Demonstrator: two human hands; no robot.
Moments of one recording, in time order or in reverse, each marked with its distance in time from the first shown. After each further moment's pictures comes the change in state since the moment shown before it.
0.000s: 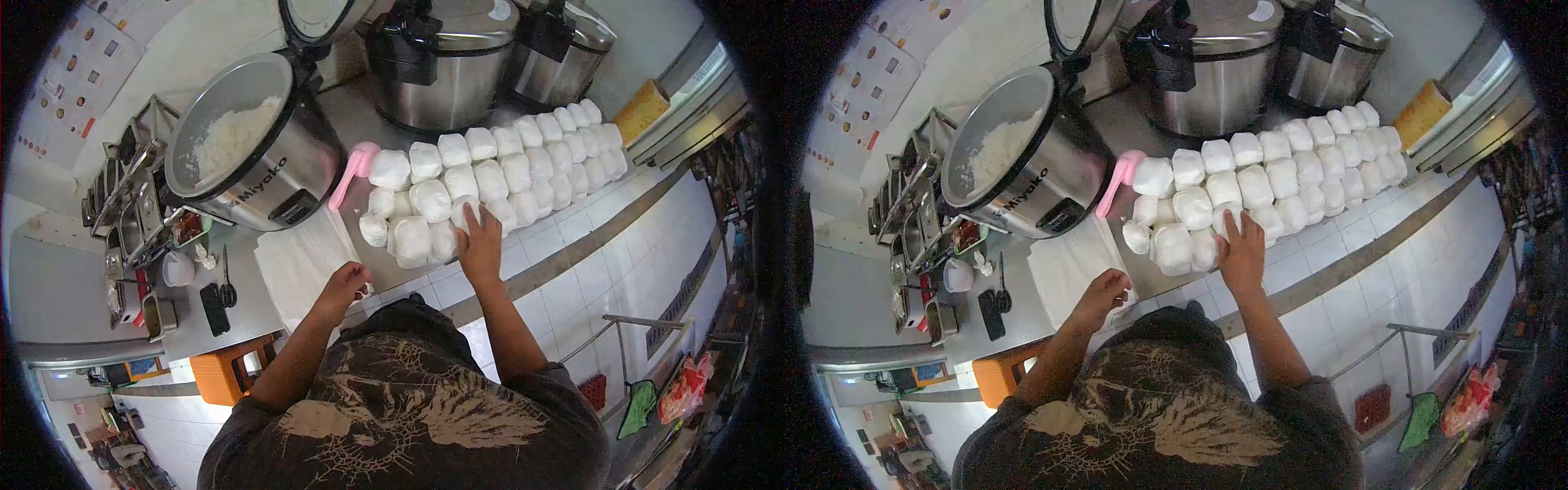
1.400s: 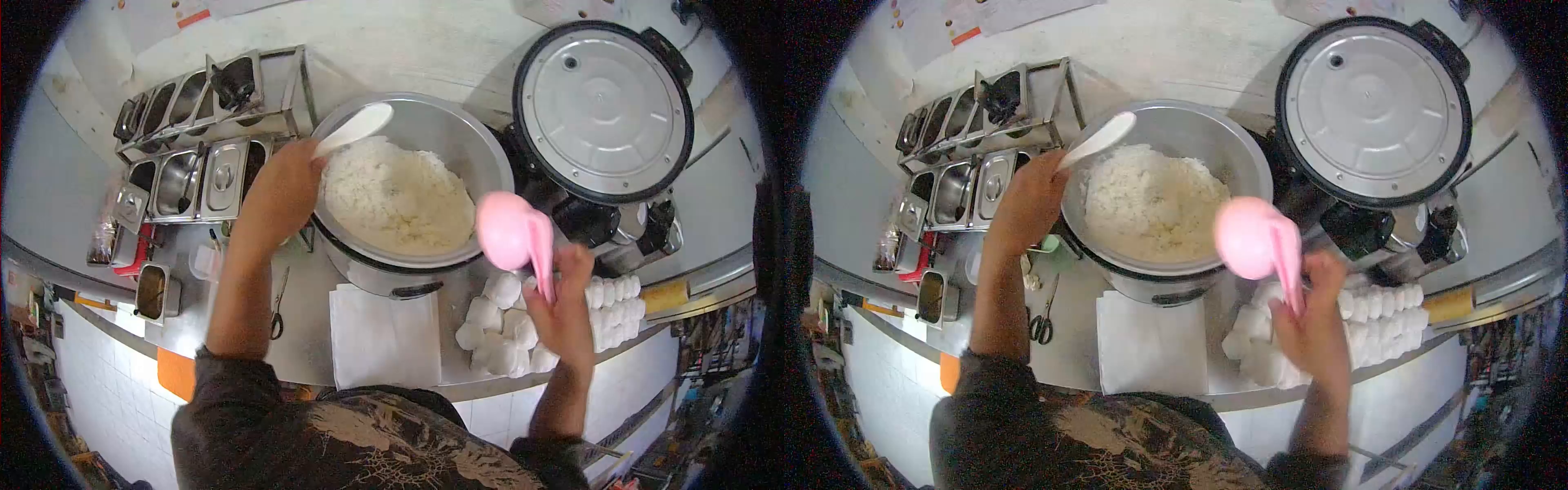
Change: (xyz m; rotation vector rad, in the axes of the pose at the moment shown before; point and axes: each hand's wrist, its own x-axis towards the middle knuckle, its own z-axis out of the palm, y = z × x) left_hand -0.056 0.265 -0.339 1.079 0.923 0.839; right_hand 0.193 -0.320 -0.036 0.370 -0.203 -0.398
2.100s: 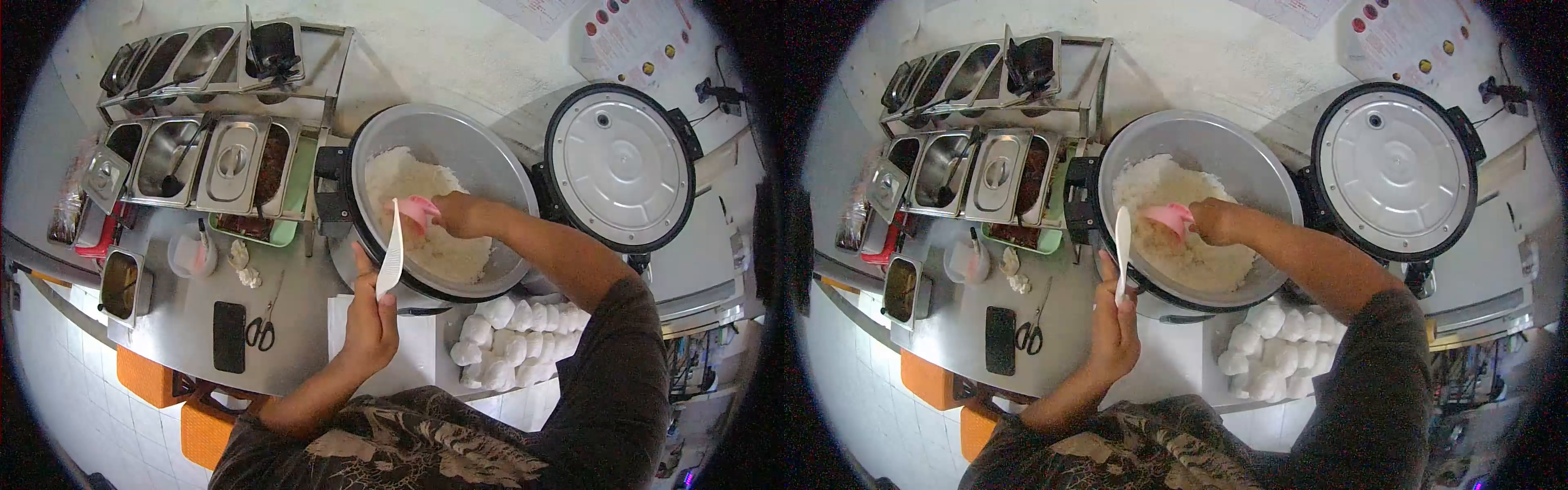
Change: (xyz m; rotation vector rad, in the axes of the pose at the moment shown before) left_hand -0.143 0.053 0.089 -0.958 0.218 -0.302; right_hand 0.207 0.075 0.212 -0.733 -1.188 -0.125
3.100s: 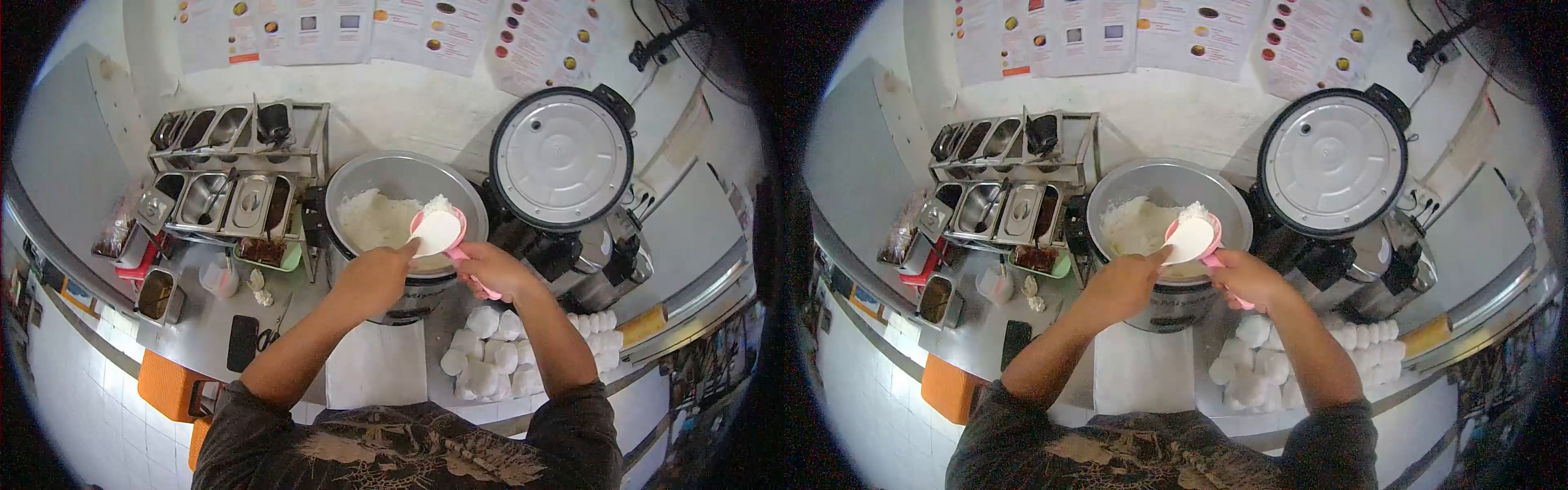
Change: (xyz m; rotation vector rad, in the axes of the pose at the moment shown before) left_hand 0.055 0.127 0.028 0.743 -0.524 0.083; right_hand -0.233 -0.044 0.016 1.447 0.224 0.111
